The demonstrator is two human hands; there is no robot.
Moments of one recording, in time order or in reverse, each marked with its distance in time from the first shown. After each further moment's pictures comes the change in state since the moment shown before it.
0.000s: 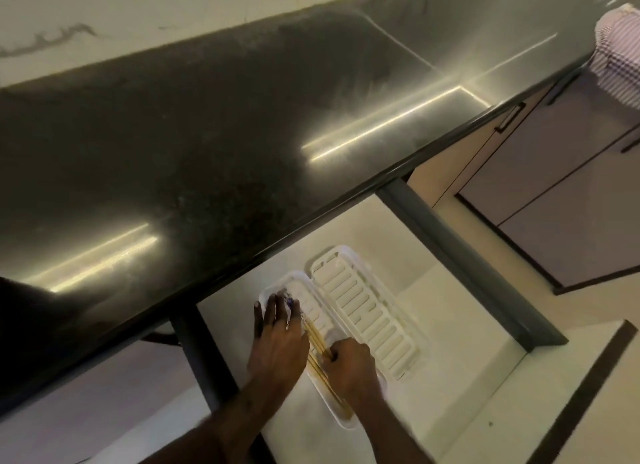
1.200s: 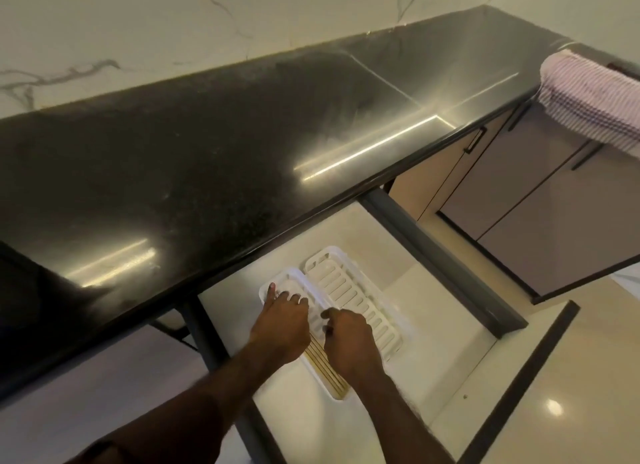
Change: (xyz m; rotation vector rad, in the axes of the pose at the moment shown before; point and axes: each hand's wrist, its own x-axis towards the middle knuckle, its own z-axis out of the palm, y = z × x) left_hand -0.005 0.010 -0.057 0.147 -0.156 0.232; right_hand -0.049 -0.030 -0.048 -0.077 0.168 -0.224
